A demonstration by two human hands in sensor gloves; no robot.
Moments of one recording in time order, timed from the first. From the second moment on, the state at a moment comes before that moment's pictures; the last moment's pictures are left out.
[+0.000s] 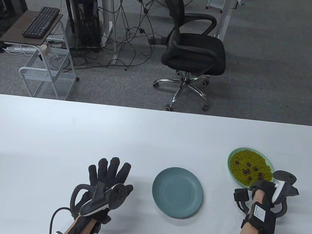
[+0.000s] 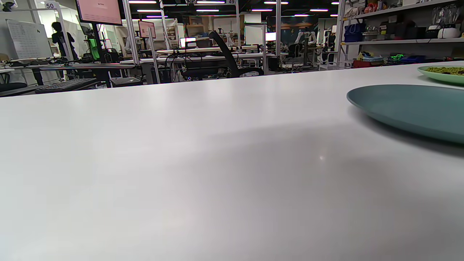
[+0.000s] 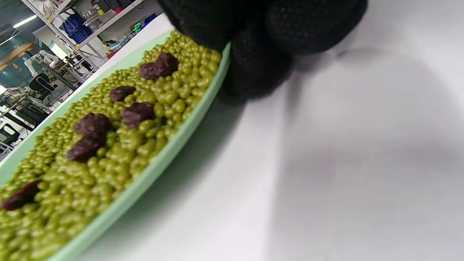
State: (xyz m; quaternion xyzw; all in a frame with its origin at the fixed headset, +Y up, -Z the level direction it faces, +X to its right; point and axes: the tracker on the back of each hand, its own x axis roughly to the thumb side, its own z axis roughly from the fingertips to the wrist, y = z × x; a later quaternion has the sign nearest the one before) left_hand -0.142 -0.689 -0.285 -0.02 -0.11 -0.02 0.99; right_hand 0.396 -0.749 -0.389 -0.55 0.01 0.76 0.34
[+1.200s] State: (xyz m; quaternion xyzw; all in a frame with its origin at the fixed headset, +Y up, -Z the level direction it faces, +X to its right) left_hand -0.147 -0.687 -0.286 -0.01 -0.10 0.01 0.99; right_hand 0.376 -0.707 -0.363 -0.42 -0.02 0.80 0.43
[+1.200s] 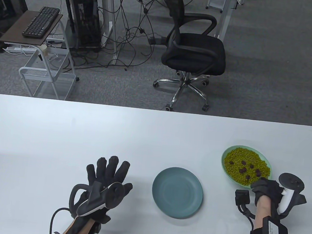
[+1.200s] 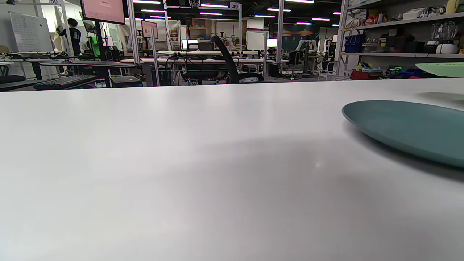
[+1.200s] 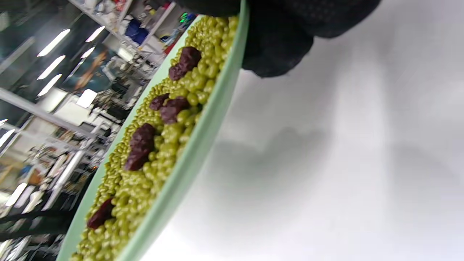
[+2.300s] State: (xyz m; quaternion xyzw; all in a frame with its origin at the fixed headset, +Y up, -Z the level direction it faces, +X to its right) left_hand -0.155 -0.685 -0.286 -0.01 -0.10 0.05 0.99; right_hand 0.137 -0.692 -0.354 -0.12 0.05 0.86 0.50
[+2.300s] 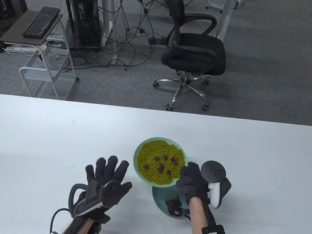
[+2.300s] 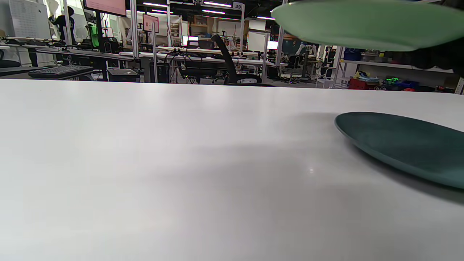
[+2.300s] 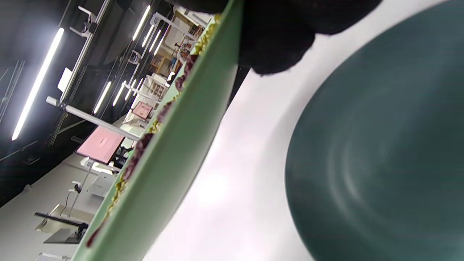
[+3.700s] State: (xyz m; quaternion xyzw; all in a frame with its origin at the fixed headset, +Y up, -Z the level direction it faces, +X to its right) left_hand -0.178 -0.769 -0.299 -0.15 0.11 0.74 0.65; right_hand 0.090 -0.710 -0.333 -0.05 0.11 0.87 0.47
